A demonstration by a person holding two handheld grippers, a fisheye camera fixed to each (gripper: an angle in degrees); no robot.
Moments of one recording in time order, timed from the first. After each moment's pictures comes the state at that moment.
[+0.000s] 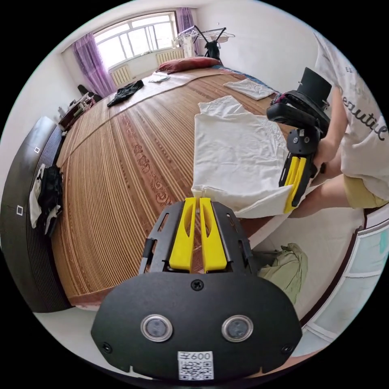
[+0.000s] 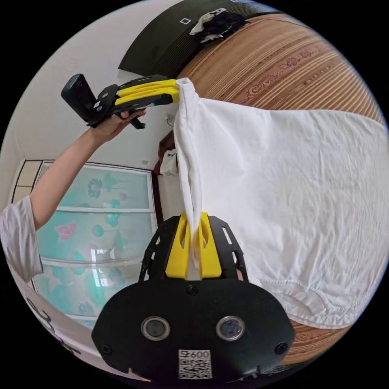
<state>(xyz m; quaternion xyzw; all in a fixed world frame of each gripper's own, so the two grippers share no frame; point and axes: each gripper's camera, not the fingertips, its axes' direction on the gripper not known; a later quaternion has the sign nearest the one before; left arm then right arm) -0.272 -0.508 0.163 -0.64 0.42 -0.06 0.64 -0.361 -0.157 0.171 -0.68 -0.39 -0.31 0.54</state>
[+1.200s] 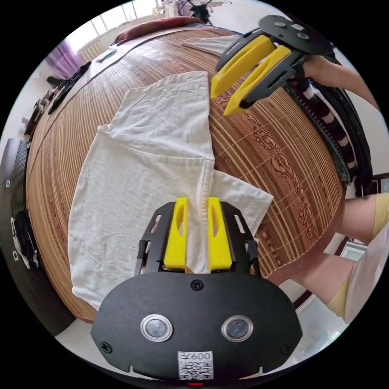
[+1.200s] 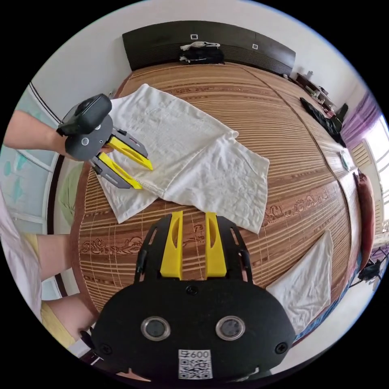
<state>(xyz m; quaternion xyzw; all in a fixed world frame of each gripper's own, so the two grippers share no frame) 0.196 -0.536 0.300 -0.69 0.47 -0.02 0.54 -0.174 -0.218 0.163 -0.40 -0.31 -0.66 0.55</state>
